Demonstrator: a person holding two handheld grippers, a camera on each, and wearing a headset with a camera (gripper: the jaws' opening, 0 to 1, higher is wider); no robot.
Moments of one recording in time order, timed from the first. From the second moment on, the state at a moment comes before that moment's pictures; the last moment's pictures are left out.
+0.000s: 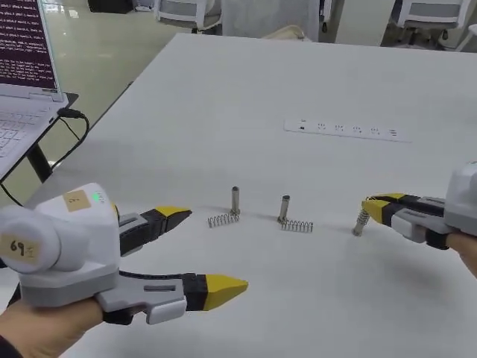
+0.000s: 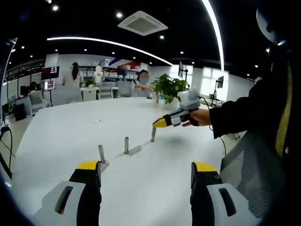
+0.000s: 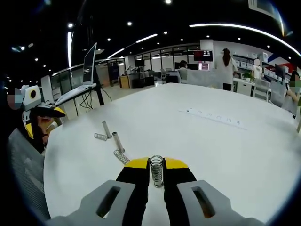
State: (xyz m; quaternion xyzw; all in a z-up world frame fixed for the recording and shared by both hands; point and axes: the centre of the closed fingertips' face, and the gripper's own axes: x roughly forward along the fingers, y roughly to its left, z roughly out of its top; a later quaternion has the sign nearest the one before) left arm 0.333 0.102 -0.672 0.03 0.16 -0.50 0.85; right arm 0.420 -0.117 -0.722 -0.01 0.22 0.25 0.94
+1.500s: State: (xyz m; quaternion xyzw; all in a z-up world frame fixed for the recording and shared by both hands) left arm 0.333 0.102 -0.670 0.03 0.16 -0.50 0.85; right arm 0.413 -0.120 -0.742 -0.04 0.26 0.25 0.93
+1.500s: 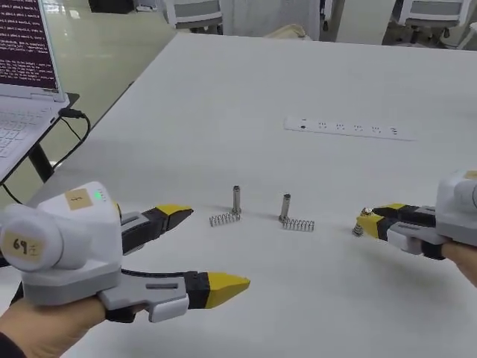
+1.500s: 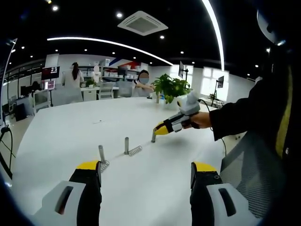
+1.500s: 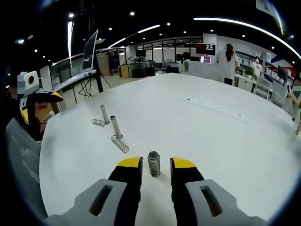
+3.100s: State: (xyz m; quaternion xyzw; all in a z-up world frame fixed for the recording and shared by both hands) left arm 0.334 0.122 -0.657 0.02 0.13 -0.48 0.87; right arm 0.420 -0.019 -0.691 -0.21 0.24 0.38 0.87
